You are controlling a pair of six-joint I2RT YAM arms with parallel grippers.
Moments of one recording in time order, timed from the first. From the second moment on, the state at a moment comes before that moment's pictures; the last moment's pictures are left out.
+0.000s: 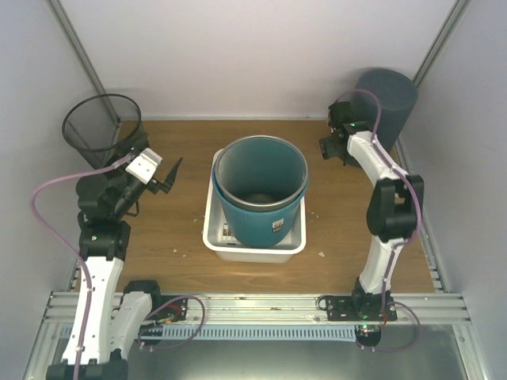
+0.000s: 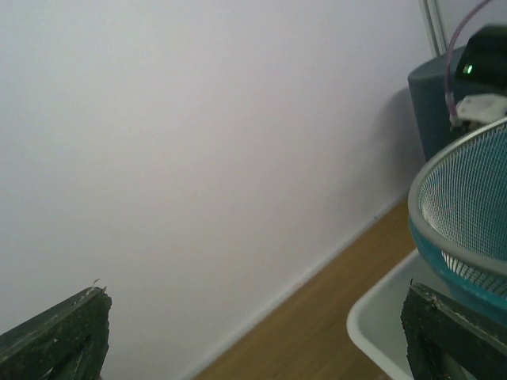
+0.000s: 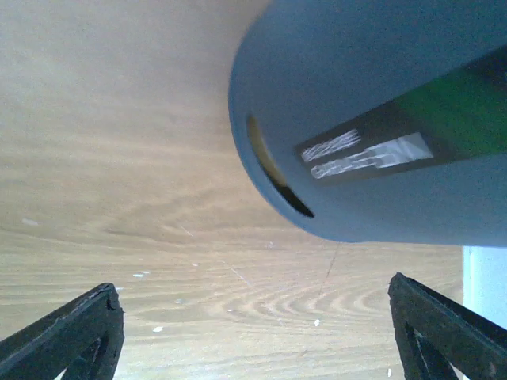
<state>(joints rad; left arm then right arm) 0.05 0.73 0.84 -0.03 0.54 0.41 0.14 1.98 1.68 -0.77 0.34 -0.09</state>
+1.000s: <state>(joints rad) -0.03 1.06 1.45 -0.69 0.88 0.44 0.47 1.56 2.06 -1.23 -0.06 0.09</state>
